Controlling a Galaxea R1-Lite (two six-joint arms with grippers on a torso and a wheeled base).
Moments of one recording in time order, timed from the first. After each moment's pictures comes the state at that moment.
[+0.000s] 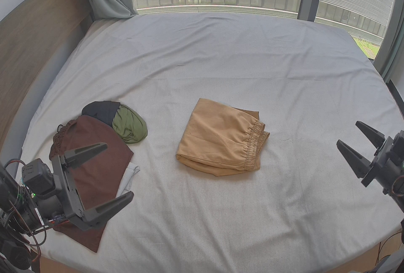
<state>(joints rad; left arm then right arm) -0.29 1.45 -0.03 -1.54 -0.63 0.08 0.20 1.33 -0.07 -1.40 0.32 0.03</state>
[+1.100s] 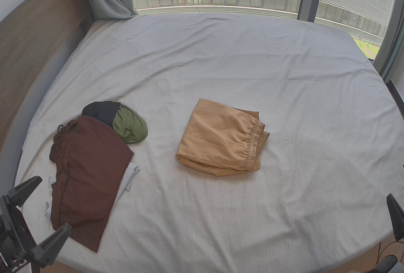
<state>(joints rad) -0.28 0.63 -0.02 -0.74 -0.34 0.03 0.08 0.44 -0.02 -0.64 0.33 0.01</state>
